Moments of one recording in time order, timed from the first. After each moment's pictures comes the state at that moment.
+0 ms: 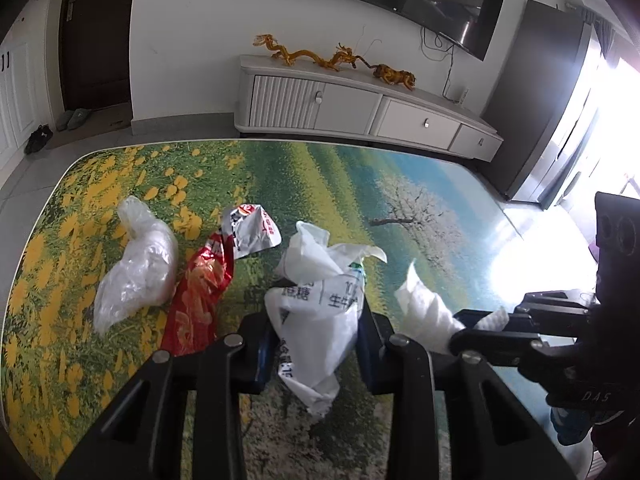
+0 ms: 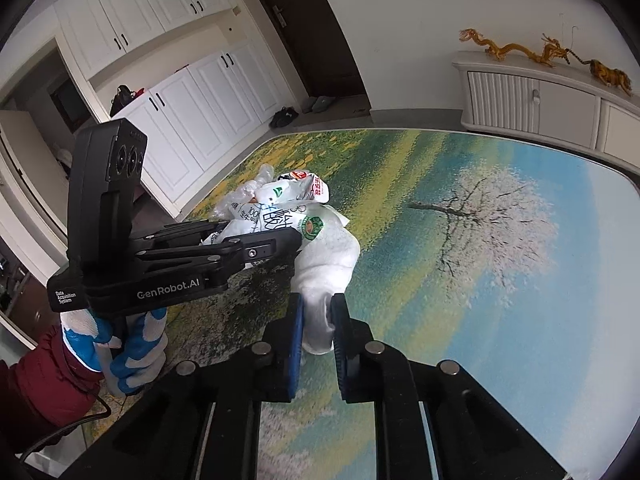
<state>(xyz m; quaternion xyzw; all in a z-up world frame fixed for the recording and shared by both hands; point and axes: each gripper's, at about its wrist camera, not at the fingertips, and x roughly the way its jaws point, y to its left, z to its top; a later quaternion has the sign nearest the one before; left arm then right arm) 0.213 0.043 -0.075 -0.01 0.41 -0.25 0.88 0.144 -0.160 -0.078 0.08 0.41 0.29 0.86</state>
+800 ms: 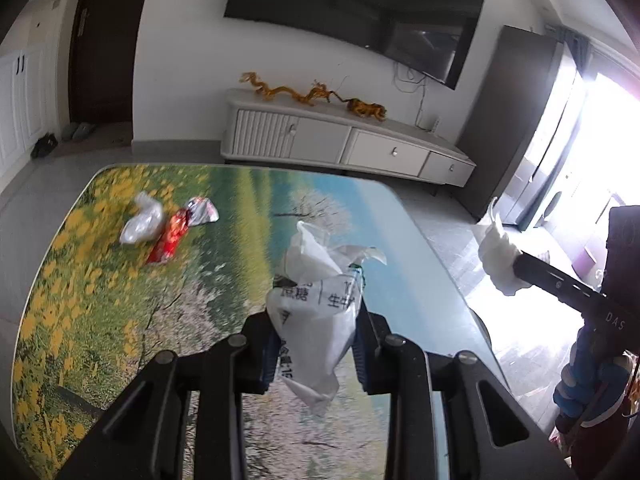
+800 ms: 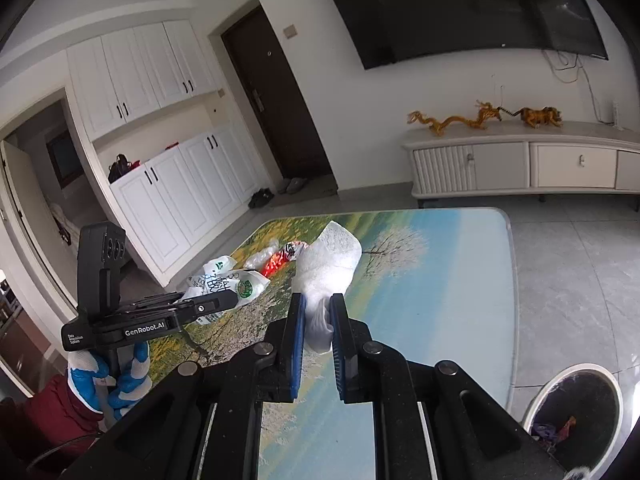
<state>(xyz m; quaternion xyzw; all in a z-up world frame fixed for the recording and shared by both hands) 0.061 0.021 0.005 -0.03 0.36 -0.26 0.90 -0.017 -0.242 0.022 0.12 0.28 0.21 0.93</state>
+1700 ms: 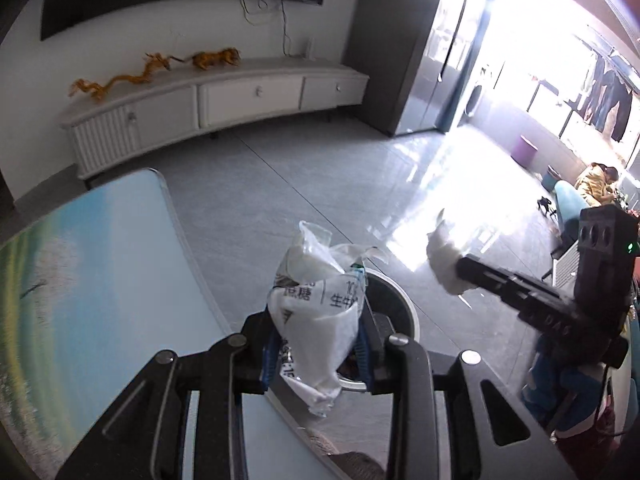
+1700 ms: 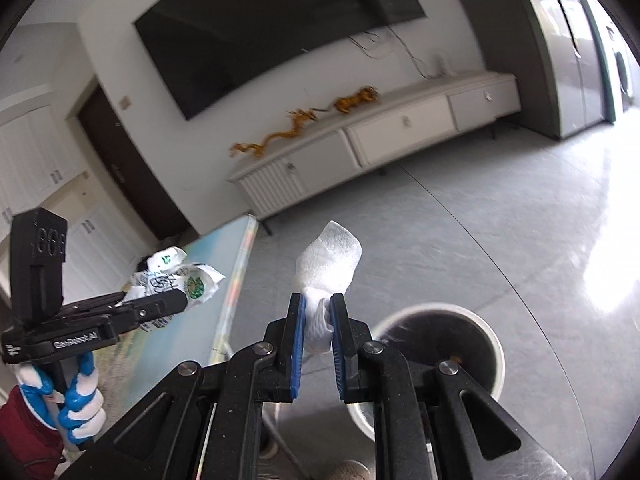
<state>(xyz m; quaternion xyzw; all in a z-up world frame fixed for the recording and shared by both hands) 0.050 -0.310 -0.022 0.10 0.41 -0.43 0.80 -0.092 -0.483 -0.046 0.25 0.29 -0.04 0.92</state>
